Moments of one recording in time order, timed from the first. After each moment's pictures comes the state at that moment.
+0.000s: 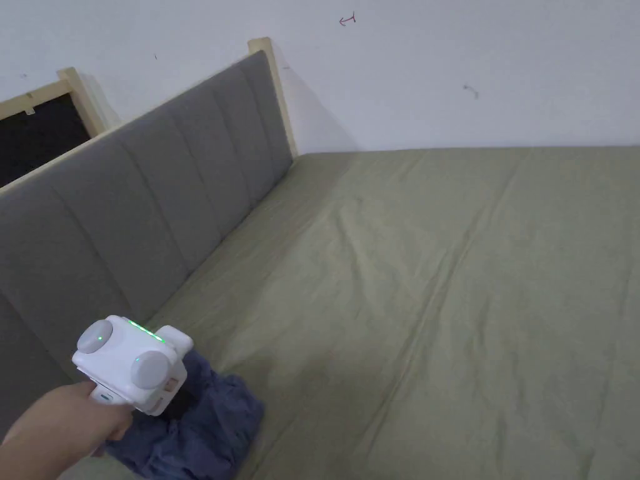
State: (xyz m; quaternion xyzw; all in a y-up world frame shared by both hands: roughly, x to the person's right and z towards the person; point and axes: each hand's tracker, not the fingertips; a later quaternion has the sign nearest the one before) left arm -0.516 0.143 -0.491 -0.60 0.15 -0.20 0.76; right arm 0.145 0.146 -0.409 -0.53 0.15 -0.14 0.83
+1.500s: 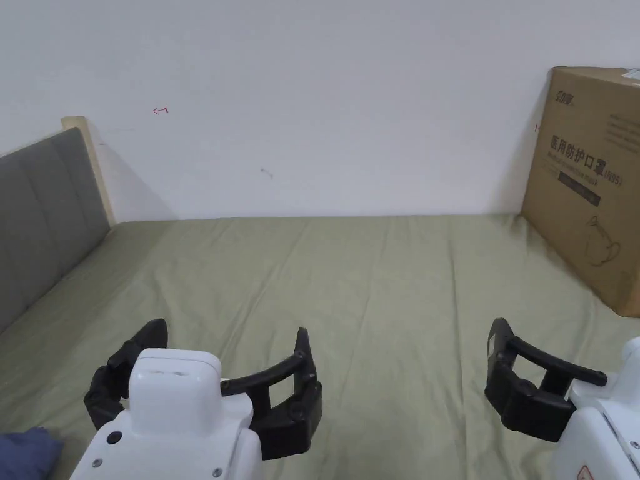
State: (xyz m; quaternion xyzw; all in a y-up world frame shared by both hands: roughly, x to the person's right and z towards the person) left arm -0.109 0.317 -0.257 0.04 -0.03 -0.02 1.00; right arm 0.169 0.315 -0.263 0.00 -0.06 -0.05 1.00
